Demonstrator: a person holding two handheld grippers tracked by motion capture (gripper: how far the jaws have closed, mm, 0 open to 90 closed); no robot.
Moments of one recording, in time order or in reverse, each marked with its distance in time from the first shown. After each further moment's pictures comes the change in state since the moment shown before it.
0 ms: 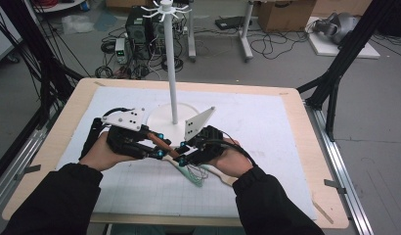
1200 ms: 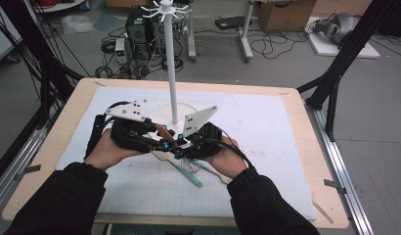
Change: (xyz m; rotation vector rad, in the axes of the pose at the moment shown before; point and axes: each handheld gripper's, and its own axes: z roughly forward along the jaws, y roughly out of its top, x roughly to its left) left arm 0.002 0.015 0.003 -0.043 0.066 -0.074; right arm 0.002 0.009 -0.003 -0.075 -0.126 -0.014
